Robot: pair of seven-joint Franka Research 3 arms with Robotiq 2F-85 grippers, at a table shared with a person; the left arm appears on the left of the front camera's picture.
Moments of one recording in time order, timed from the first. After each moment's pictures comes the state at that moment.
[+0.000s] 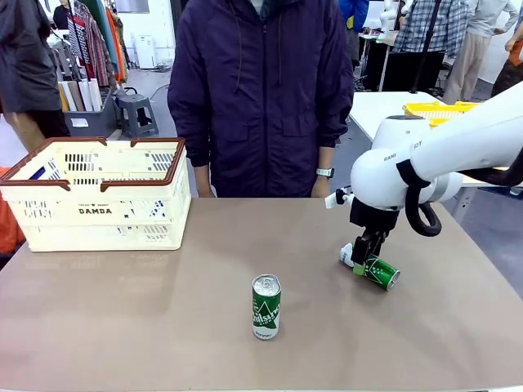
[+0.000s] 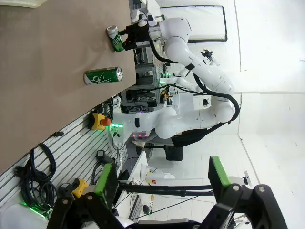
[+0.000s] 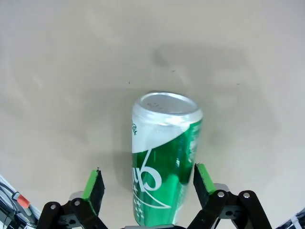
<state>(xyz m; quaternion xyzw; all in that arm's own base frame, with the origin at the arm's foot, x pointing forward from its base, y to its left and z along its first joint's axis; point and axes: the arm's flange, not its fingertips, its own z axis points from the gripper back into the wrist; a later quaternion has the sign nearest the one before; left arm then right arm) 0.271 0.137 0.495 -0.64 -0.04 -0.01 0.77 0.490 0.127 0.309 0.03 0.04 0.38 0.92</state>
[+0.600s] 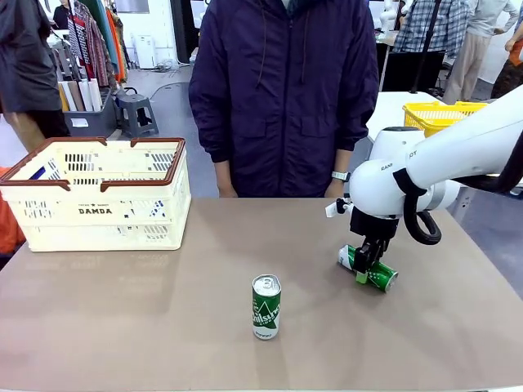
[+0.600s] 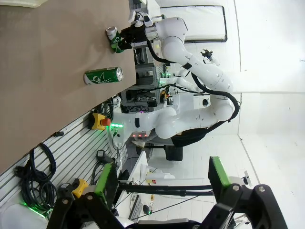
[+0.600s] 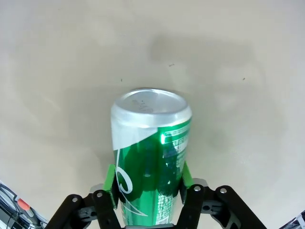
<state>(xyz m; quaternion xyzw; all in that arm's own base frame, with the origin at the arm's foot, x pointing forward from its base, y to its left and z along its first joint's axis) 0.271 0.137 0.495 -0.64 -0.04 -0.01 0.77 0.491 0.124 0.298 0.03 0.05 0.37 0.93</state>
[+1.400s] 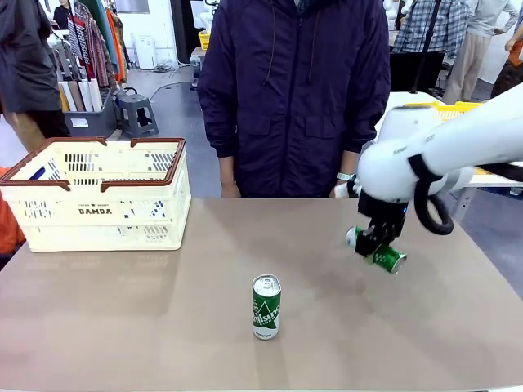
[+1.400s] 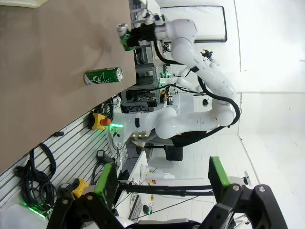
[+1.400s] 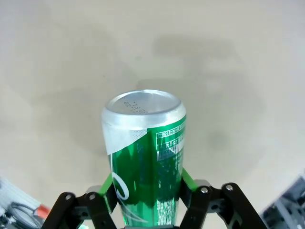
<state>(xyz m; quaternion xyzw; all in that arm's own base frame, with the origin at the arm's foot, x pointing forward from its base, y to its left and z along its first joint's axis) 0.271 0.137 0.495 -0.64 -0.04 -0.01 0.77 0.485 0.116 0.355 0.01 0.02 0.28 0.96</state>
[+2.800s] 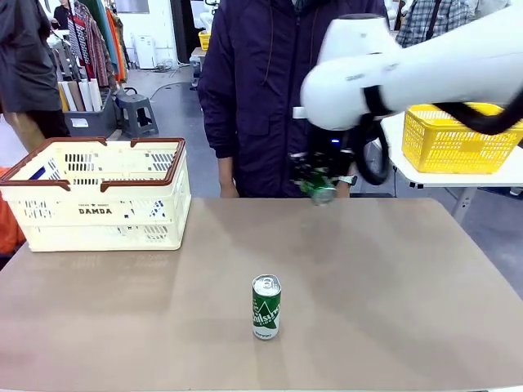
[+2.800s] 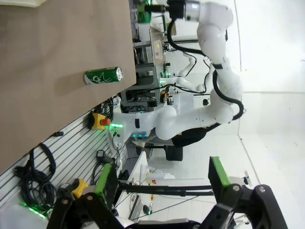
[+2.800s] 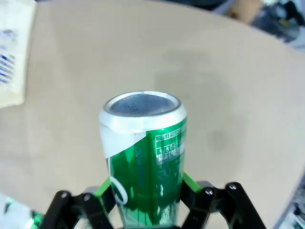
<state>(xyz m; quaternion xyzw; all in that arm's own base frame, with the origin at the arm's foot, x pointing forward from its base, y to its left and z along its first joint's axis) 0.271 0.137 0.495 -0.64 -0.04 -0.01 0.77 0.553 0.282 0.473 0.04 -0.07 0.07 0.99</state>
